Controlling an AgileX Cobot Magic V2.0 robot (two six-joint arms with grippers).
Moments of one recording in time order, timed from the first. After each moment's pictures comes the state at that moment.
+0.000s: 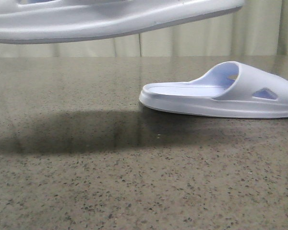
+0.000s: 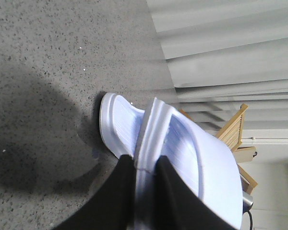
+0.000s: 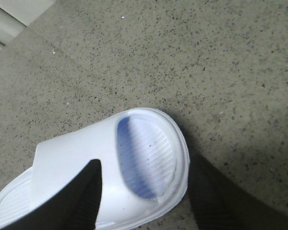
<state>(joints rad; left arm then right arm) -0.23 0.74 -0.40 -1.54 0.58 0.26 0.11 0.96 -0.54 0.24 0.22 0.40</state>
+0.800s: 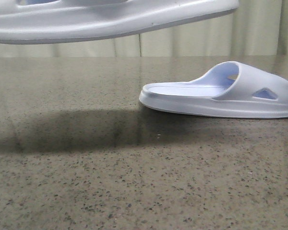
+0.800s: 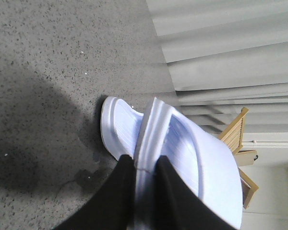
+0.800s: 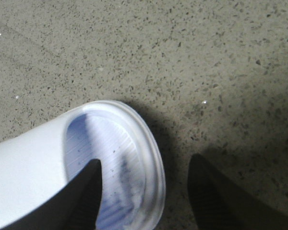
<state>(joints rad) -0.23 0.74 -0.40 -1.54 0.57 0.26 0.11 1.15 -0.54 0.27 0.14 0.41</state>
